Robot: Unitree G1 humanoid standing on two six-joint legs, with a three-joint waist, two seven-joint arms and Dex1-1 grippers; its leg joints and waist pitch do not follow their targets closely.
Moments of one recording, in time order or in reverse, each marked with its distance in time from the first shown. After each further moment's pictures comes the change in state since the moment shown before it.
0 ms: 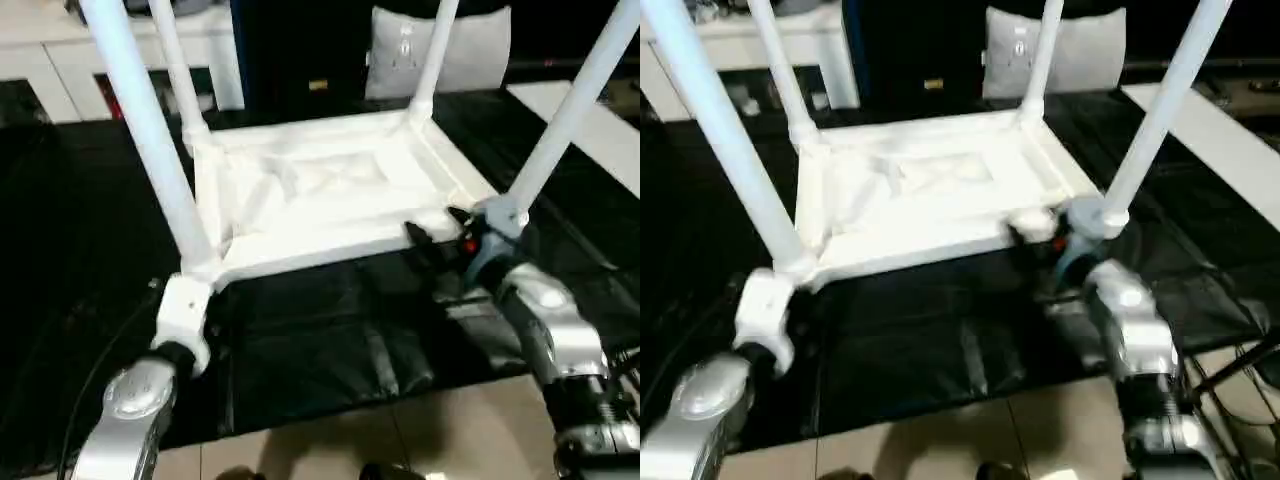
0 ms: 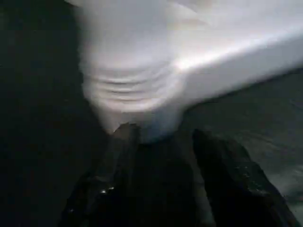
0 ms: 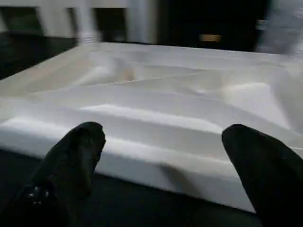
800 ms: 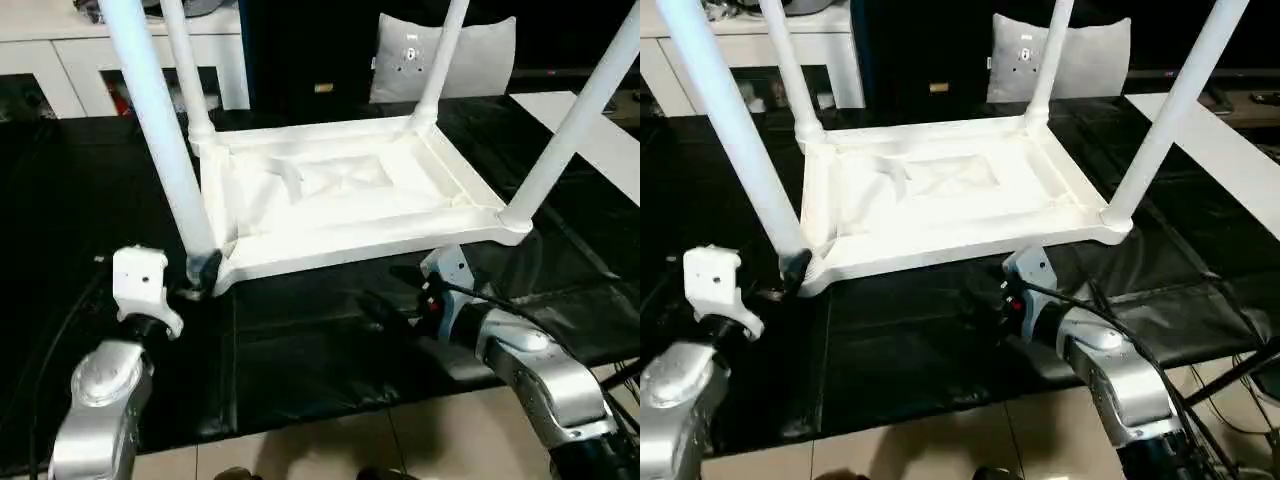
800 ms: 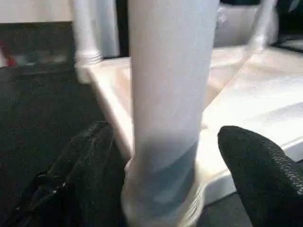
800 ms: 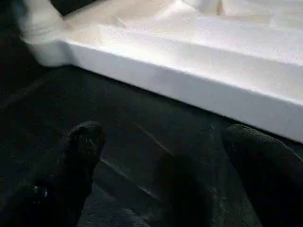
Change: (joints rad) left arm -0.174 0.073 0.091 0.113 -0.193 -0.148 -0.178; right arm 0.105 -0.032 0.131 -0.199 -0.029 0.244 0.037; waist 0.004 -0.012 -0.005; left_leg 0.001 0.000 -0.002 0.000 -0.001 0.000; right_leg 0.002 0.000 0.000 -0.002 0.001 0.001
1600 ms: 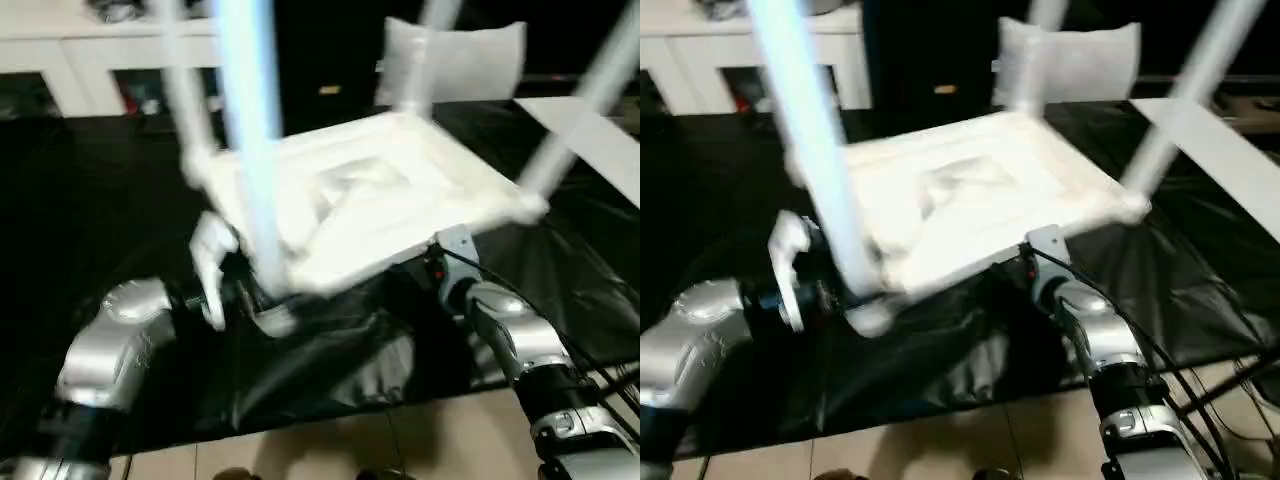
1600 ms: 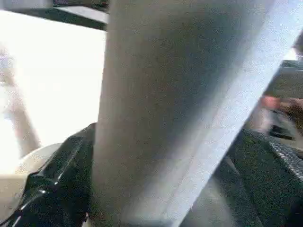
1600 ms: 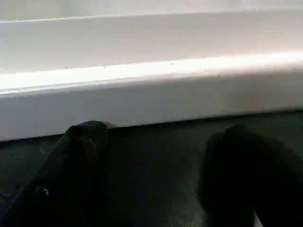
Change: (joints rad) left arm -0.218 0.191 -0.257 0.079 -0.231 0.265 -0.682; right arm -0.290 0.092 -0.083 0.601 -0.128 -0.133 -0.206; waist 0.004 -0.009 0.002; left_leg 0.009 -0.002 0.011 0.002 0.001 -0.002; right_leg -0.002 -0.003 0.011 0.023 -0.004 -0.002
